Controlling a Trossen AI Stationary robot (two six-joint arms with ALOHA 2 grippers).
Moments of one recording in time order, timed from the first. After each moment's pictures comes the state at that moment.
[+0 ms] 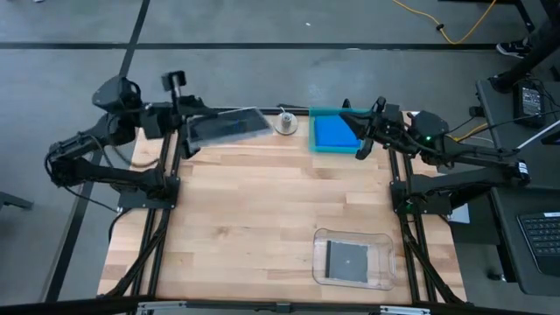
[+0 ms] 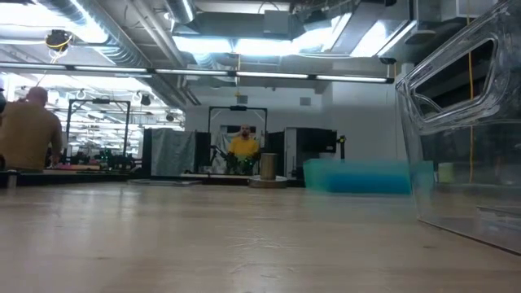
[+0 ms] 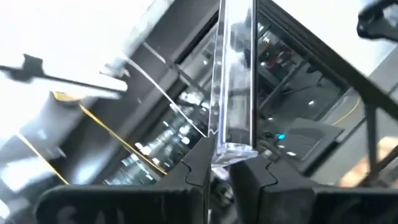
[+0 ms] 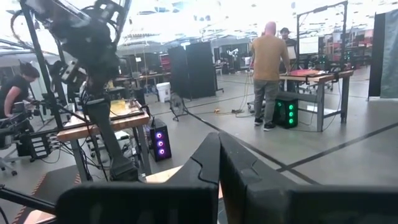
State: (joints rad) left arm 0.30 0.91 1.27 0.00 0.43 0.74; right arm -0.13 0.86 0.90 0.12 0.26 0.10
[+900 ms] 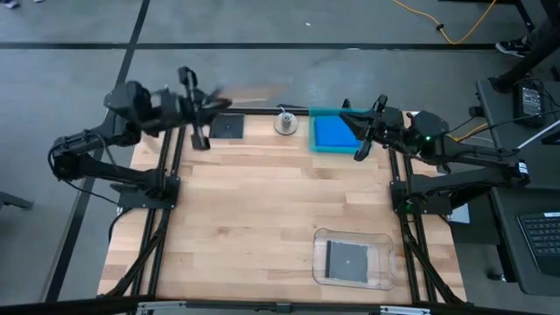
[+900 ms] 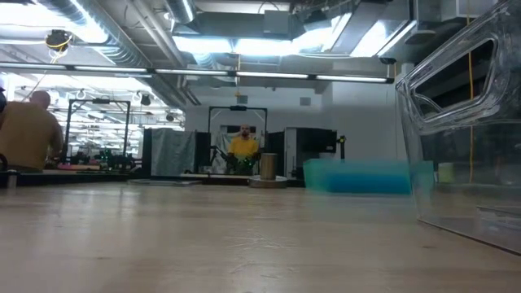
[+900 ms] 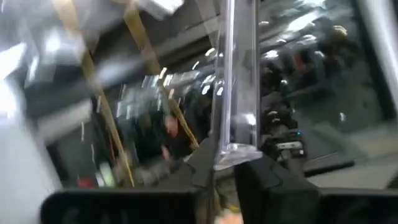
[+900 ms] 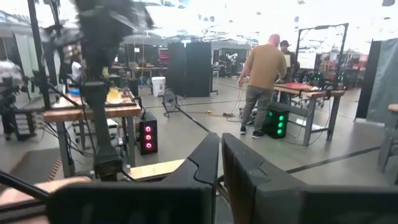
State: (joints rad) left arm 0.19 0.95 1.28 -0.03 0.00 0.35; right arm -0.13 0.86 0.90 0.12 0.26 -0.05
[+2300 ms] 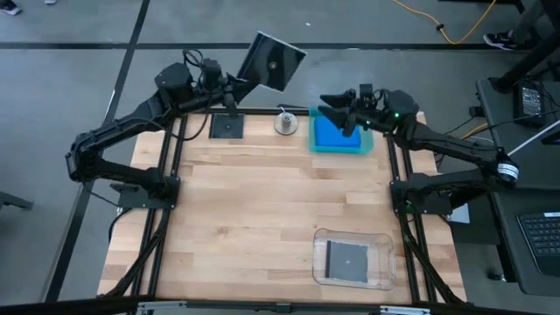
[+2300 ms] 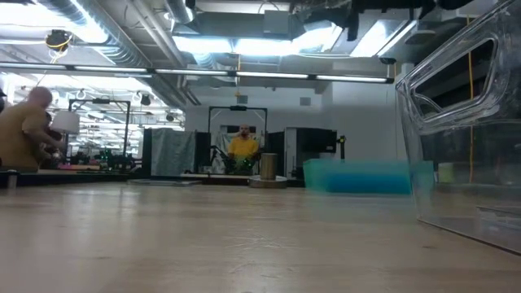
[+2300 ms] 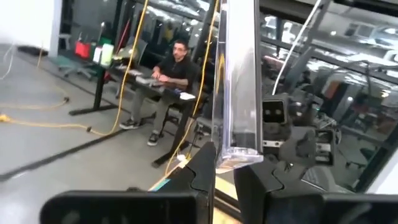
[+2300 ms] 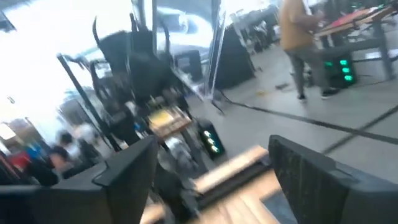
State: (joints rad) left arm 0.49 1.16 1.28 -0.06 0.08 -0.35; right arm -0.44 1.09 0.90 0.36 -0.20 0.49
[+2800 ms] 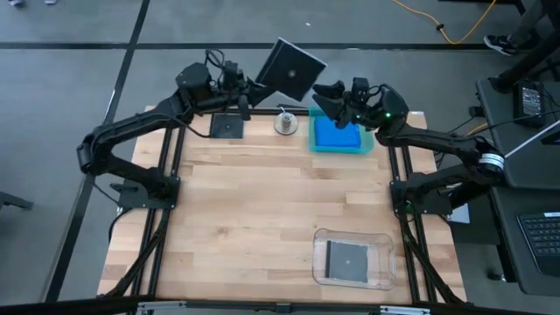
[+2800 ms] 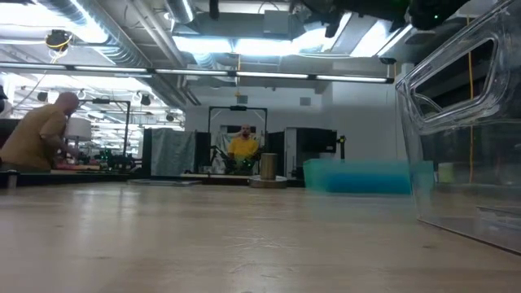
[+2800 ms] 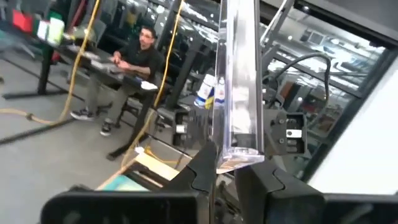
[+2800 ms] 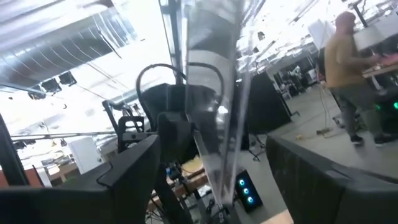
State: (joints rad) left arm 0.49 1.29 1.28 0.11 0.25 -0.46; right arm -0.47 1.28 0.90 0.81 -0.24 0.60
